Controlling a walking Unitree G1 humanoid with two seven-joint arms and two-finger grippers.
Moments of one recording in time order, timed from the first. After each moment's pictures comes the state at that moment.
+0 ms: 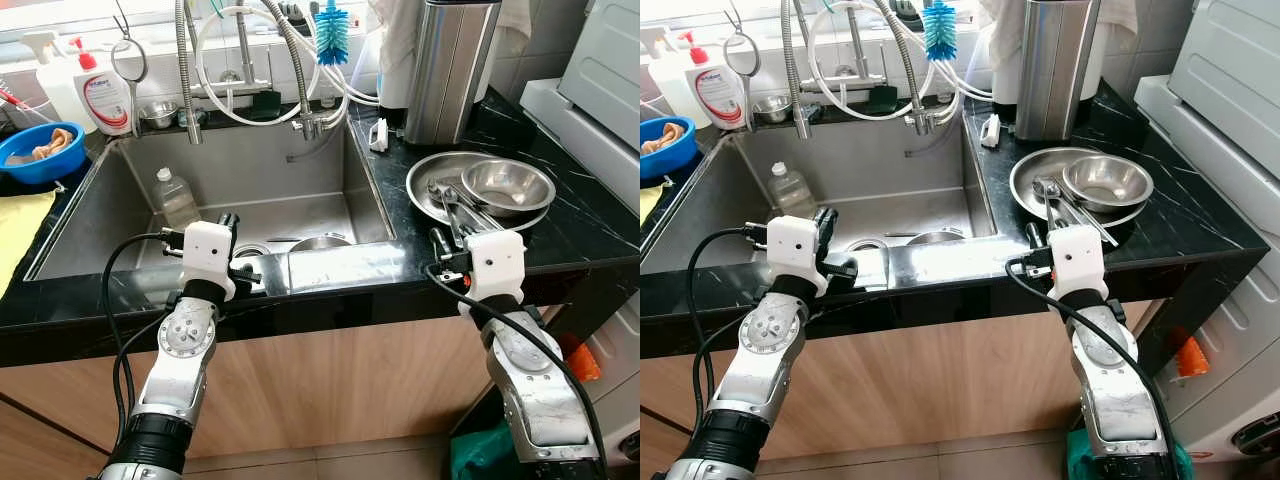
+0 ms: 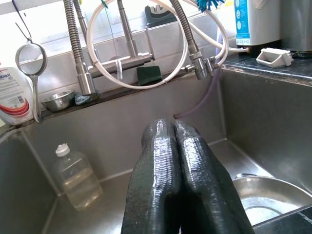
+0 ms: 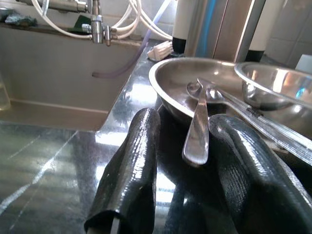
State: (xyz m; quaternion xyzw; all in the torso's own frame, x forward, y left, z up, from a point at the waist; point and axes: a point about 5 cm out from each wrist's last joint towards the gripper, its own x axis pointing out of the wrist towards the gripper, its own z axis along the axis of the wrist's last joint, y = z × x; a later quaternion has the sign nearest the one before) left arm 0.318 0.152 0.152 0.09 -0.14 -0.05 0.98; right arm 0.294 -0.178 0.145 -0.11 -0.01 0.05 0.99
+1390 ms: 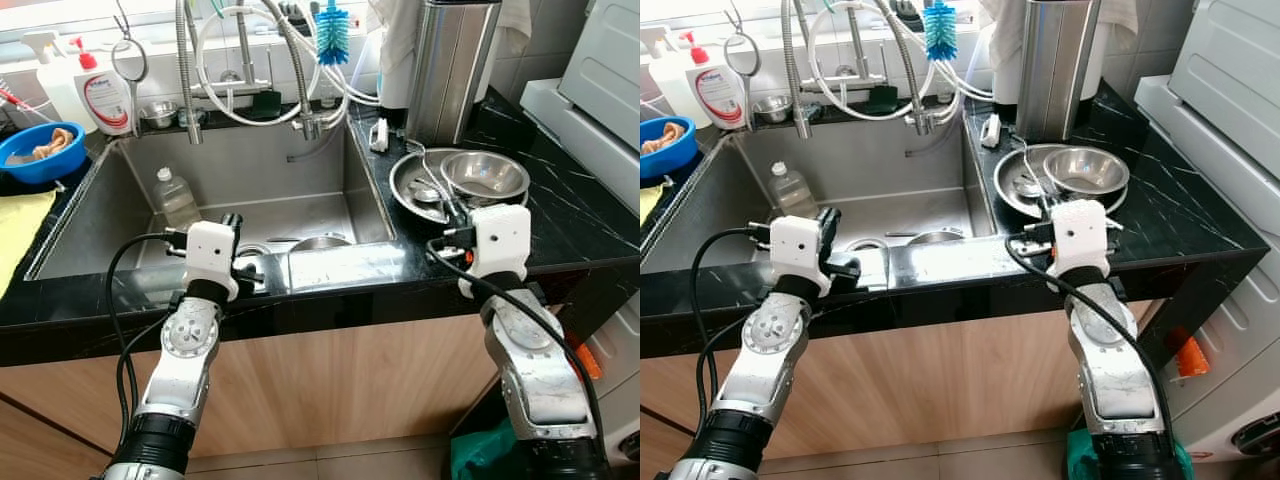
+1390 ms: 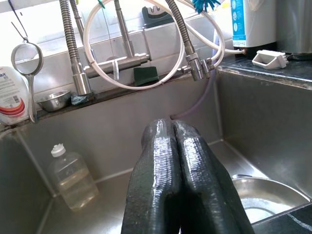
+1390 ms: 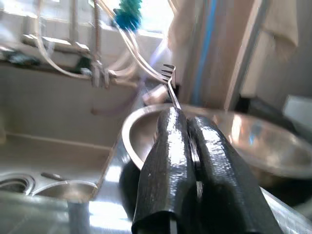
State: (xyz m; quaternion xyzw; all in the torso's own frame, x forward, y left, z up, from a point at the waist) left arm 0.318 0.148 0.151 0.08 -0.14 -0.05 0.98; right arm 0.308 -0.172 0.186 -0.13 -0.09 0.06 0.99
